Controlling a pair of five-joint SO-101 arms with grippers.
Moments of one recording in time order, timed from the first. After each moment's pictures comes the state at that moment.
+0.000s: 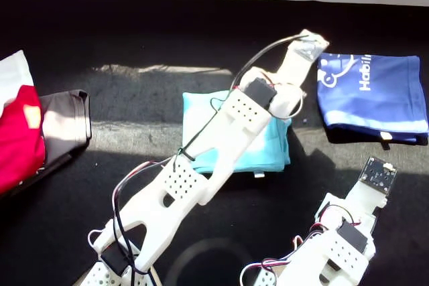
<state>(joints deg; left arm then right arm) 35.6 70.3 -87.1 75.2 2.6 36.4 -69.8 94.5 41.1 11.6</state>
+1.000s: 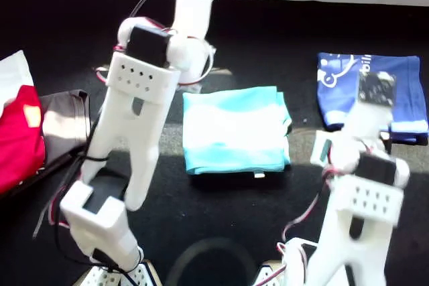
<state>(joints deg) 15.3 9.9 -37.9 101.2 2.6 8.8 -39.6 32.3 76.9 4.2</state>
